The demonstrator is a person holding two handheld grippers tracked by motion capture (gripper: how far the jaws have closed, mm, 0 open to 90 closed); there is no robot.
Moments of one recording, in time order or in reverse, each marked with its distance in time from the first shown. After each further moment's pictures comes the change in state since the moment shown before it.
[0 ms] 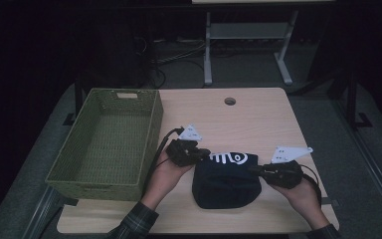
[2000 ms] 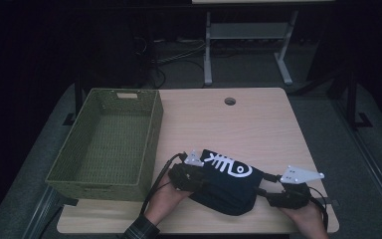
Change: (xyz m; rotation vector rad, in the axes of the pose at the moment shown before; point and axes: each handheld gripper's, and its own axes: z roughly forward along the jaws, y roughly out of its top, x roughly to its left) left arm -0.029 -0.058 0.020 0.152 -0.033 -0.013; right arm 0.020 -0.054 -0.011 -0.060 -0.130 0.074
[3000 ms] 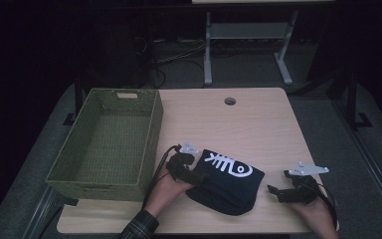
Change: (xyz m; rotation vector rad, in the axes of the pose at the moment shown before) left arm 0.032 0.002 0.012 -0.051 0.038 -0.125; right arm -0.044 -0.033 0.007 0.150 -0.175 0.144
